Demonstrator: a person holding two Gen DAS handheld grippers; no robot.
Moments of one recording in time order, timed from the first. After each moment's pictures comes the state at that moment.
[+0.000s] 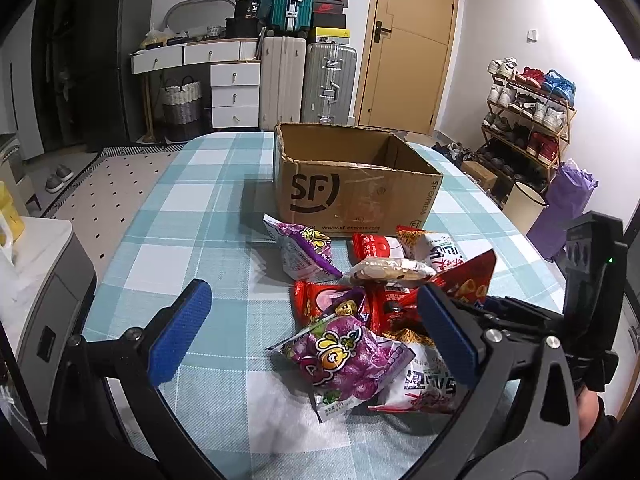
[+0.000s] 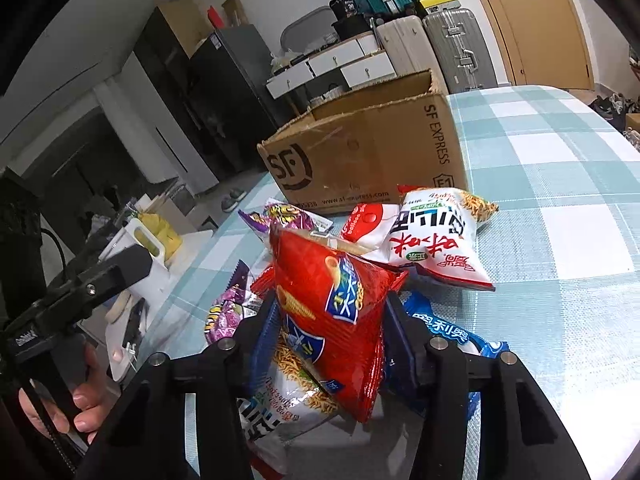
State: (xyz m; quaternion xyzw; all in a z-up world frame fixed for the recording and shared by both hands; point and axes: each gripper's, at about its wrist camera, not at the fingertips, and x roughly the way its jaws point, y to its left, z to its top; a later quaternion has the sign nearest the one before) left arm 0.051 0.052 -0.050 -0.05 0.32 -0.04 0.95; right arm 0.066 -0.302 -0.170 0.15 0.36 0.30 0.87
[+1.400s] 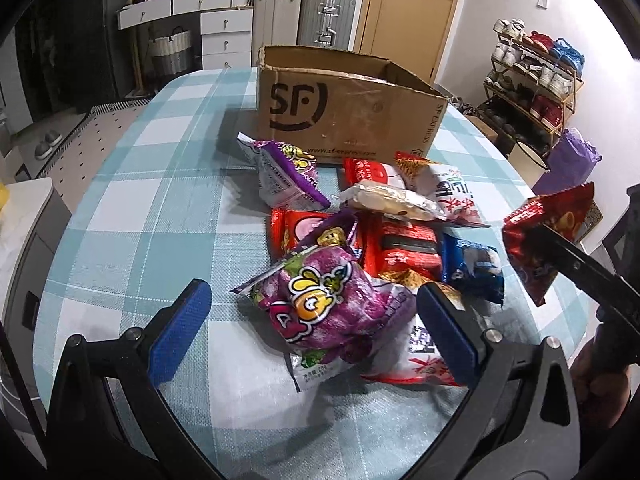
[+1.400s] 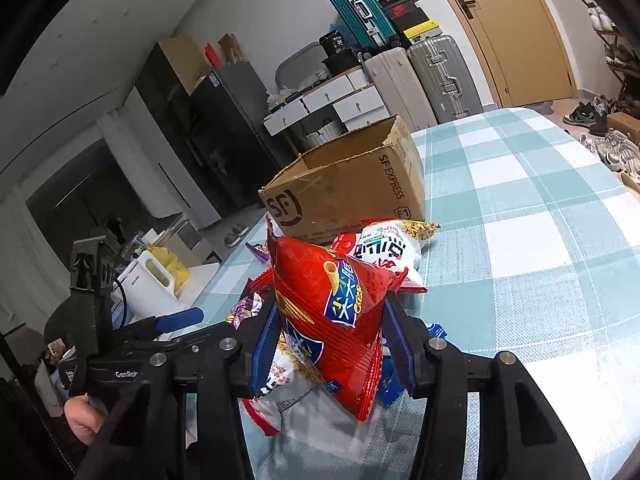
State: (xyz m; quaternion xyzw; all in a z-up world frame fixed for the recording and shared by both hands) left arm 0.070 0.034 -0.101 -0.05 0.41 -0.06 0.91; right arm 0.021 -0.362 -0.150 0.18 0.31 0.28 0.89
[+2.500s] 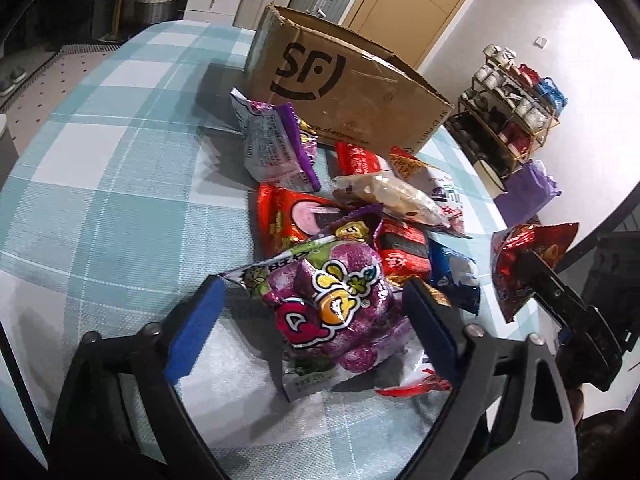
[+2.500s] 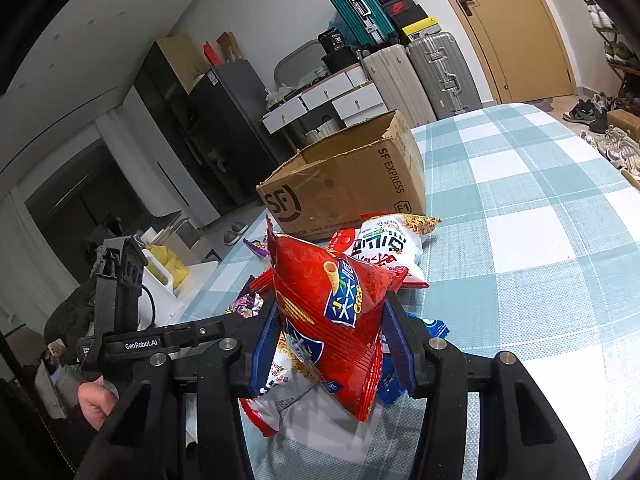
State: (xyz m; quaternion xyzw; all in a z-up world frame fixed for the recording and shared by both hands) left arm 0.094 0.067 -0.133 -0.17 0.44 -0.14 0.87; right arm 0.023 -0.358 -0.156 0.18 0.32 0.28 0.89
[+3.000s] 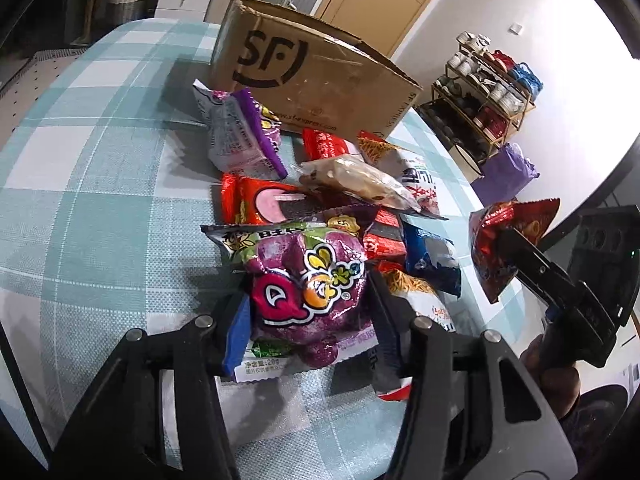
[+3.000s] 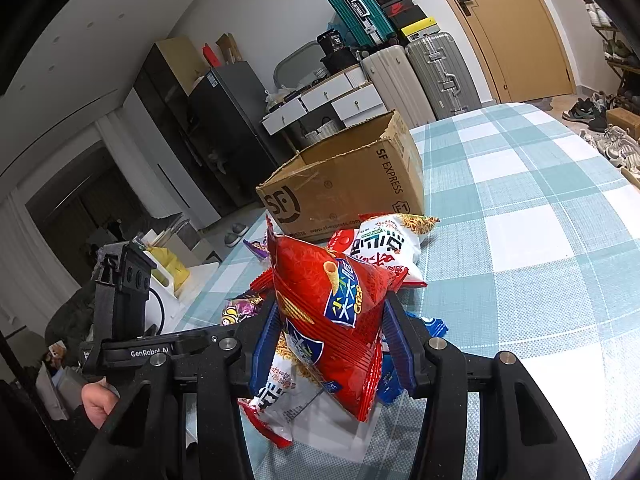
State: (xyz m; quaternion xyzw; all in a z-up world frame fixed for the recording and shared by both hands) left arm 0.089 0.052 -0.137 -0.16 0.44 -0.19 0.86; right arm 0.022 -0.360 -0.156 0.18 0.32 0.28 0.89
